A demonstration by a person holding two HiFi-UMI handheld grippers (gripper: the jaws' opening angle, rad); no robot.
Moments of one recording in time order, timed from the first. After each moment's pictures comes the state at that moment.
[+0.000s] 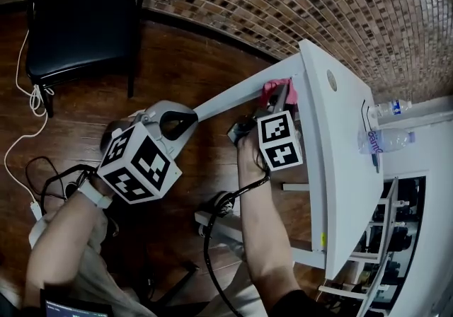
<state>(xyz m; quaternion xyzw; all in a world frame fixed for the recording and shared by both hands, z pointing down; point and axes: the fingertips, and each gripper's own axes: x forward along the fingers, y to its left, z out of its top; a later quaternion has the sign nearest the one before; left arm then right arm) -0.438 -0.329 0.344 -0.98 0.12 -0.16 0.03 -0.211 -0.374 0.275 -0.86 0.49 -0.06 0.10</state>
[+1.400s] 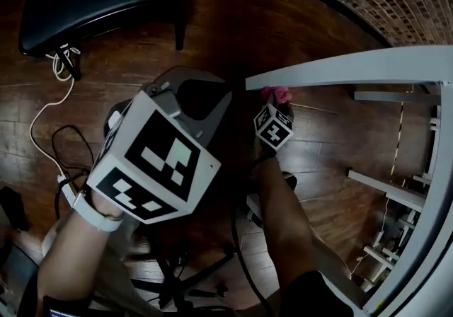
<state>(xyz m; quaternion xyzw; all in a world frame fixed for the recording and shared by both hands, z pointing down) -0.425 -0.386 0.477 -0.94 0.17 -0.27 -0.11 -0.184 -0.376 0.731 -0.79 0.51 -0.26 -0.20</state>
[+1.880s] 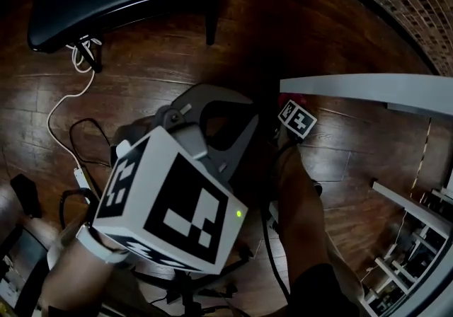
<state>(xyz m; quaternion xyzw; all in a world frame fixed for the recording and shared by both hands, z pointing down) -0.433 -0.381 0.503 -0.93 0.15 -0.31 -0.12 -0.179 -0.373 0.867 -0.73 0.48 -0.40 -0.27</state>
